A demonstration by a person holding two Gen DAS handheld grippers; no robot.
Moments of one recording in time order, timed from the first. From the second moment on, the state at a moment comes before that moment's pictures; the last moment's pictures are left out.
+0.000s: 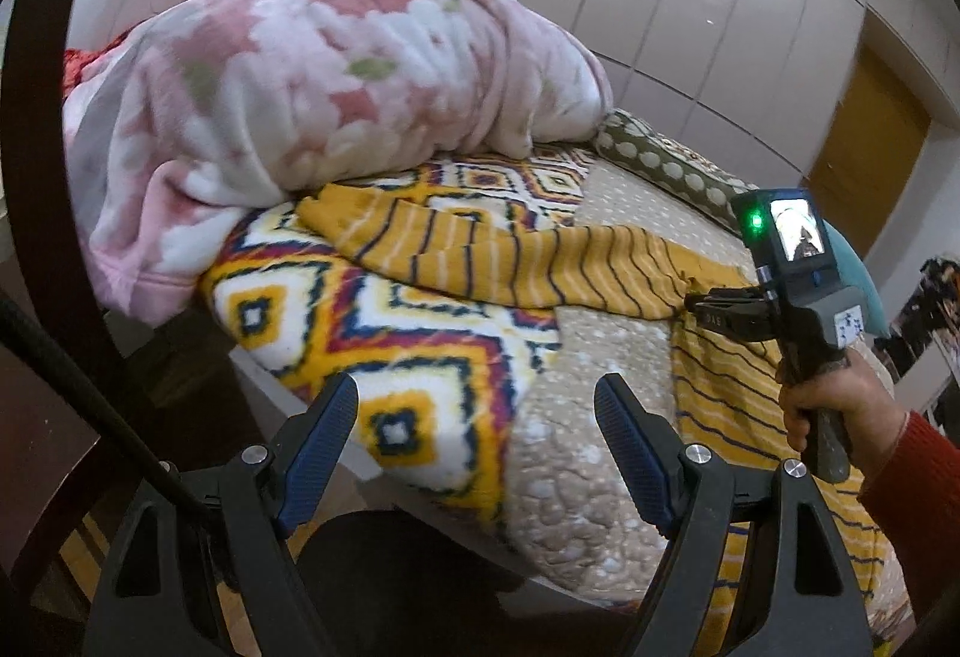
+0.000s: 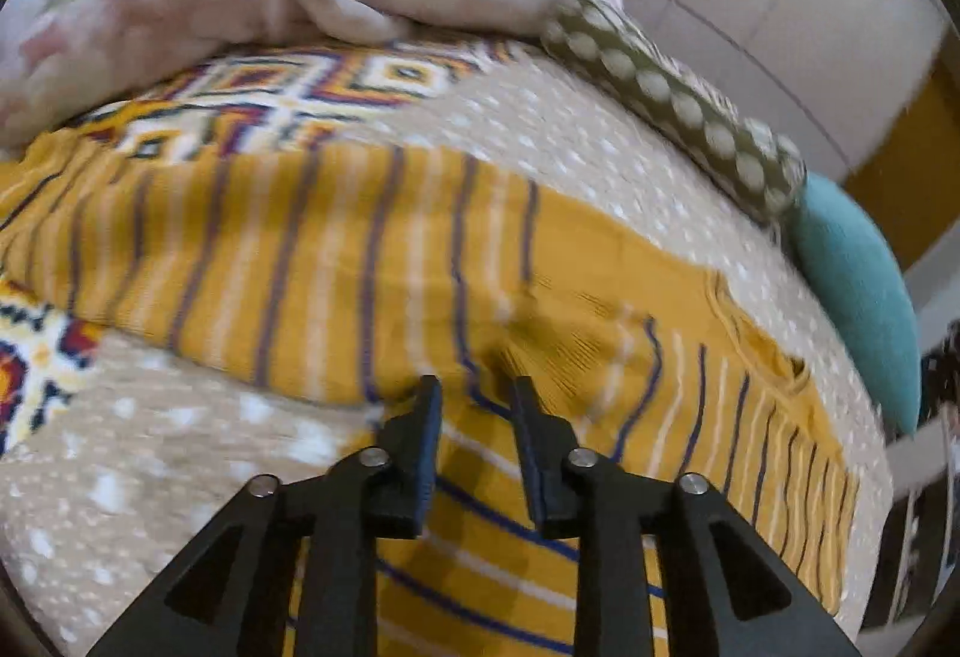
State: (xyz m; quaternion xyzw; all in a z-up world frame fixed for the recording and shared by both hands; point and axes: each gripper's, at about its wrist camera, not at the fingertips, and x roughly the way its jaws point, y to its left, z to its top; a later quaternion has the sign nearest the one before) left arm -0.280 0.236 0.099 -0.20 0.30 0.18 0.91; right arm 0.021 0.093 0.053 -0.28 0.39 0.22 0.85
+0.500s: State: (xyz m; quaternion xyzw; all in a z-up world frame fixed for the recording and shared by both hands) left arm -0.313 0.284 0.075 -0.25 0.31 0.21 0.89; right arm -0.087 0.232 0.068 -0.28 0.37 0.41 0.78
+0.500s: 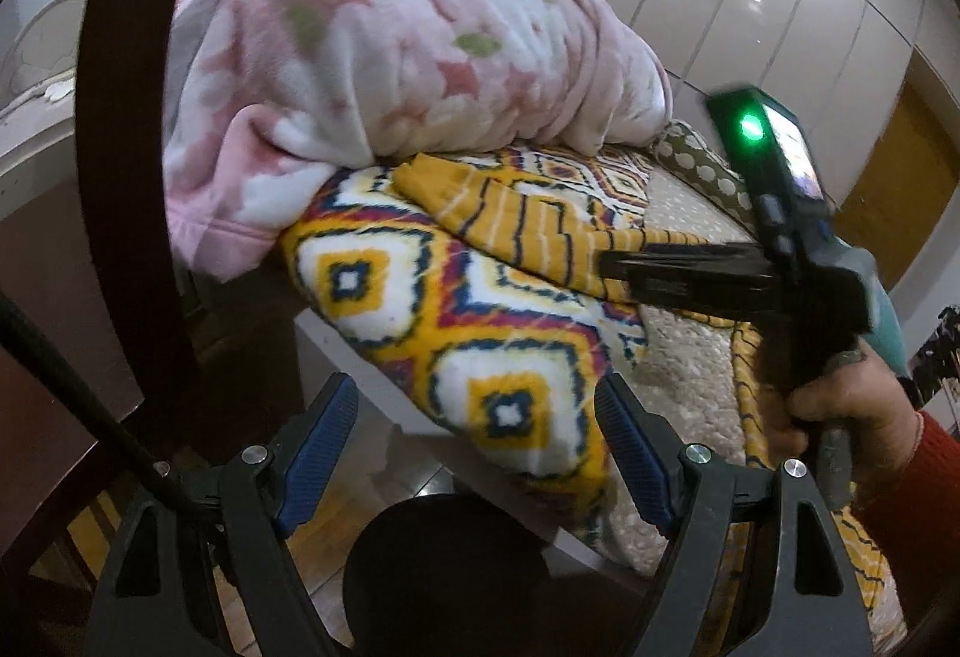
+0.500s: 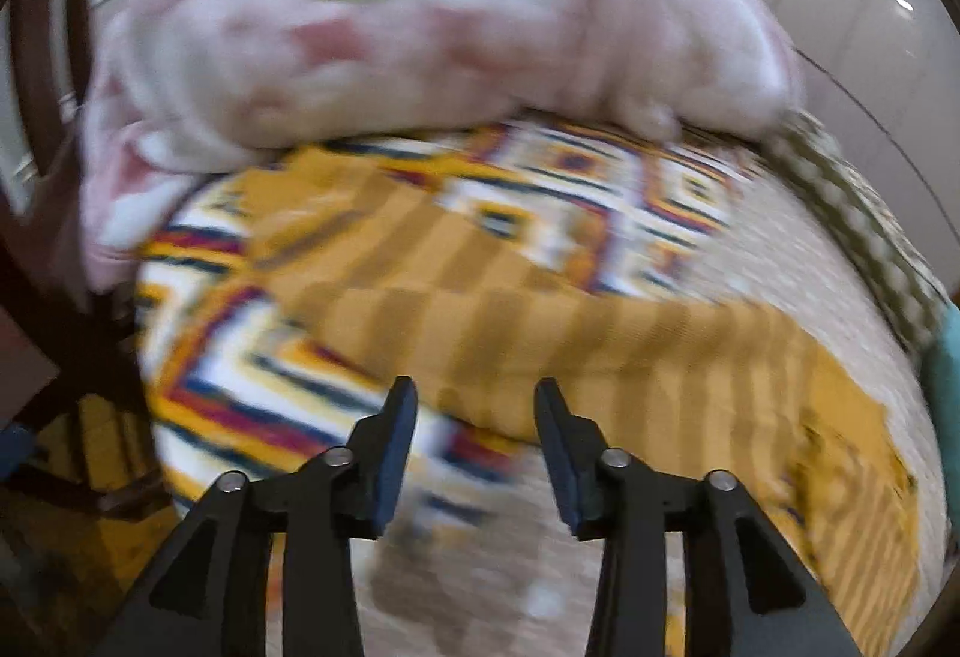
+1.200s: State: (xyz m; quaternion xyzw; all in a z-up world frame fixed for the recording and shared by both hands) left arm -0.309 0.280 0.088 -0.25 0.30 0.20 0.90; right arm -0.024 0.189 0.125 -0.06 0.40 0.35 0.84
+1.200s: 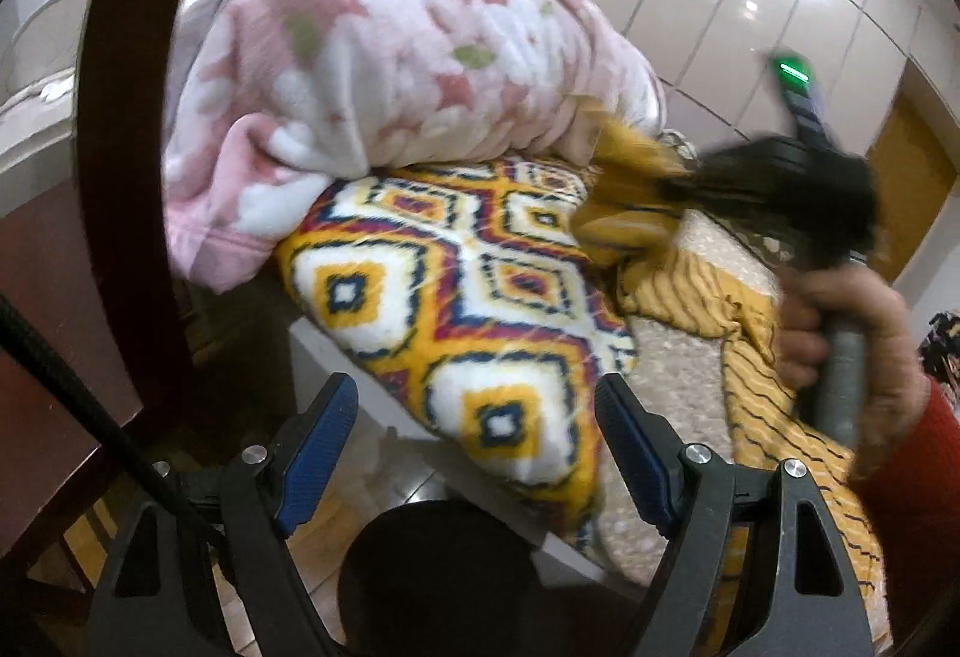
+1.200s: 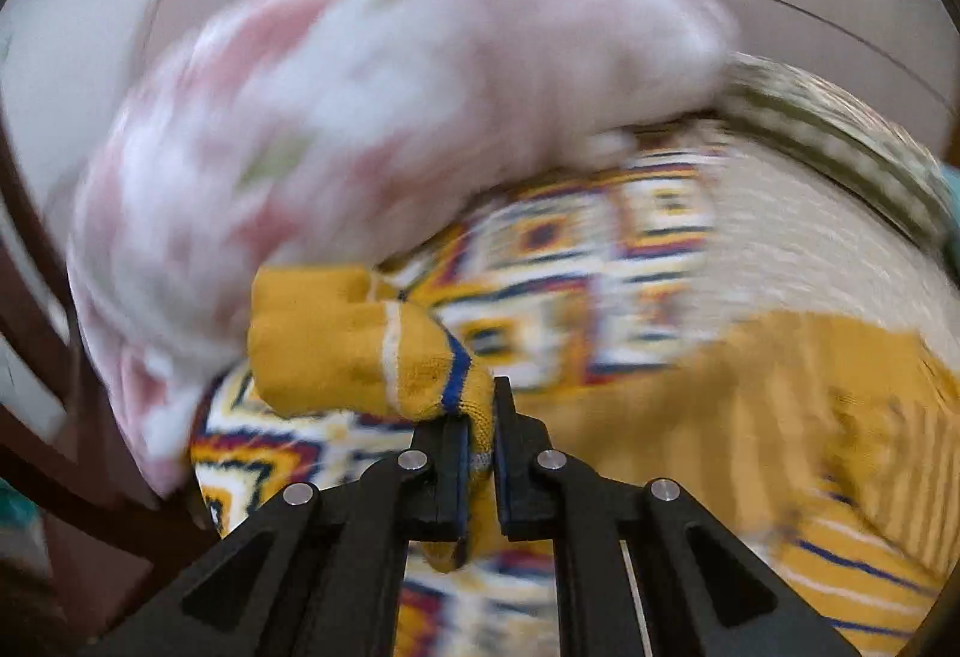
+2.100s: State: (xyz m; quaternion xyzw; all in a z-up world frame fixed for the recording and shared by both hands) left arm -0.154 0.080 0.081 -0.09 0.40 0.04 0.91; right arm 0.036 -0.348 0.098 0.16 0.40 0.04 0.90
